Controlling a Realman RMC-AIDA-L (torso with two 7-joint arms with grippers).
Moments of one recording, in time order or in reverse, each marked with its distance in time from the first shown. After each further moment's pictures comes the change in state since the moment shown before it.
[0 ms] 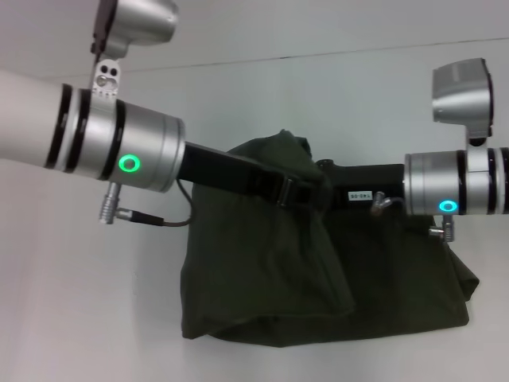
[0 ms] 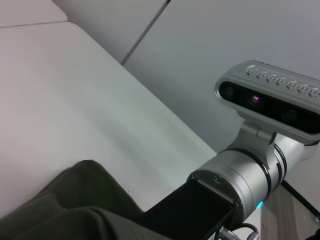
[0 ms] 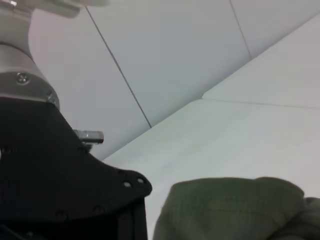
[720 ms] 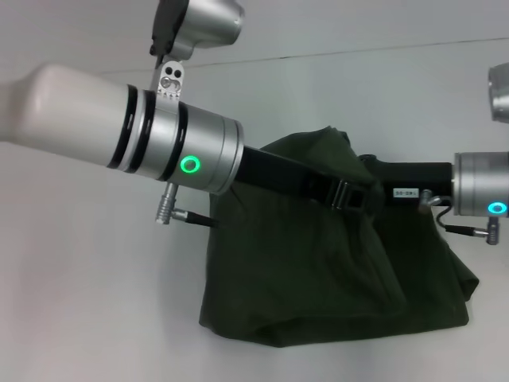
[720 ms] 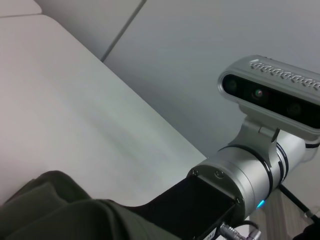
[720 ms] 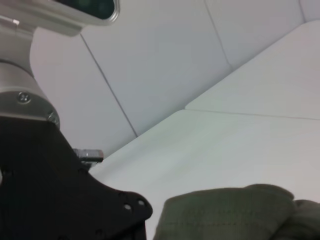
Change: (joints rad) left arm -0.052 -0.001 0.161 -0.054 -0.096 -0.135 -0.038; right arm -0.092 -0.023 0.043 -0.097 -0.003 -0.069 0.024
